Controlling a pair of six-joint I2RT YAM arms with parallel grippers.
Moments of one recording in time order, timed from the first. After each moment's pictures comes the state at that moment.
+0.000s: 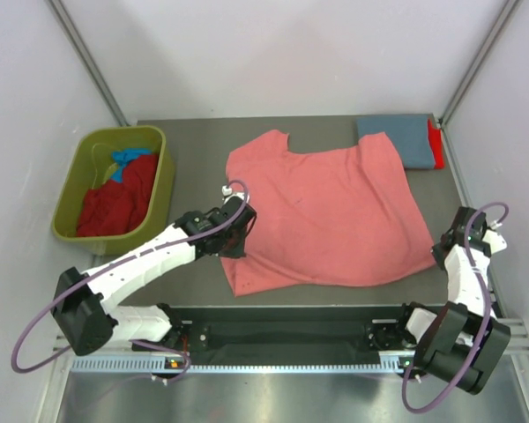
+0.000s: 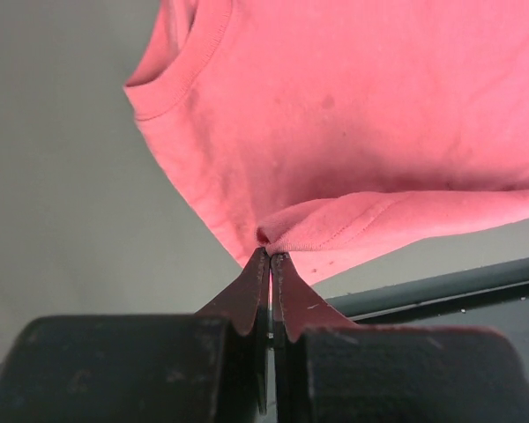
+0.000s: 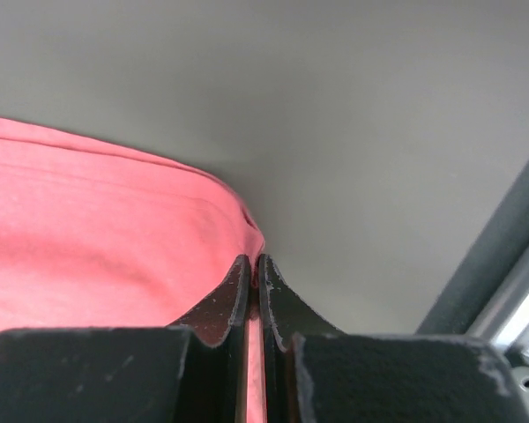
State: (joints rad) left arm -0.82 1.25 1.00 -0.85 -0.23 -0.60; right arm -0.47 1.02 0.59 -0.65 0.27 0.72
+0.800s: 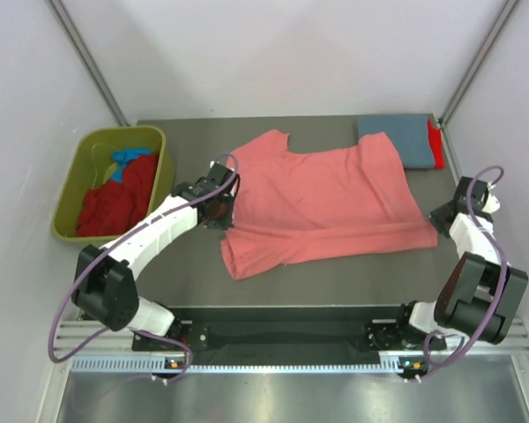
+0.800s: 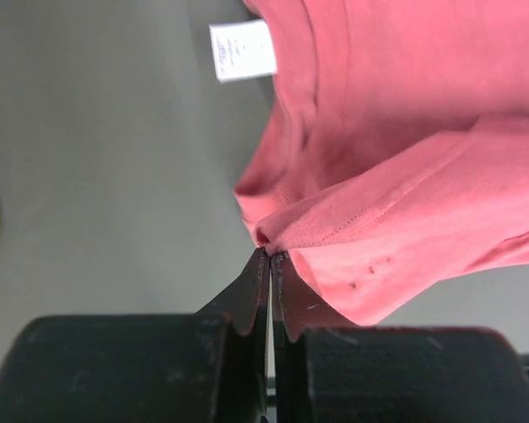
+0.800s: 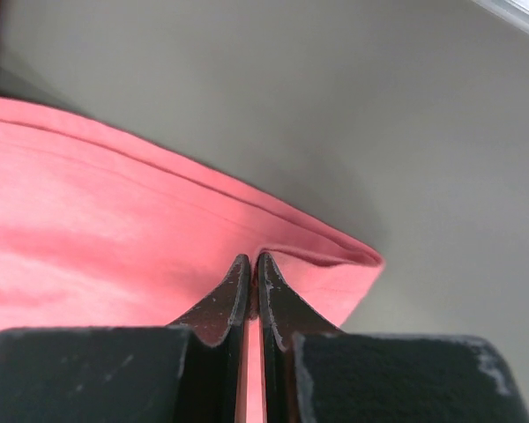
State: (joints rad) left arm -0.52 1.44 1.13 -0.80 -0.17 -0.37; right arm -0.41 1.32 0.78 -0.37 0.11 0.67
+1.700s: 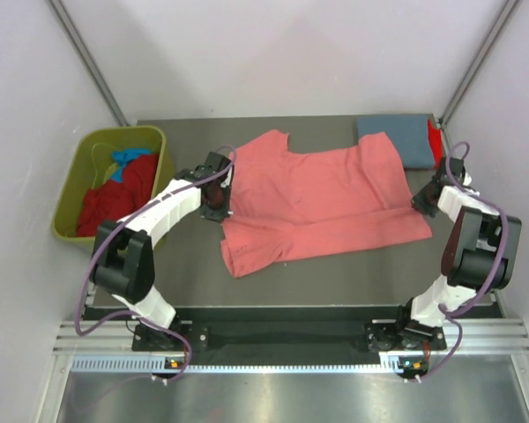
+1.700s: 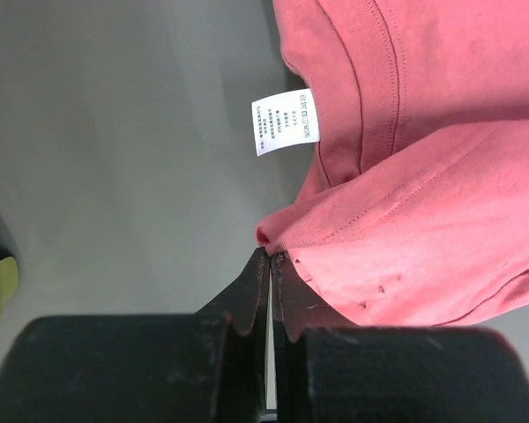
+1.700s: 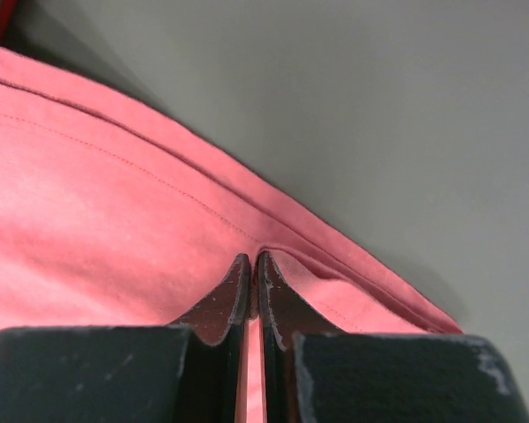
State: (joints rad) left arm -0.39 1.62 1.21 -0.76 -0.10 -0.26; right arm -0.28 1.66 0.99 -0.29 0.04 0.56
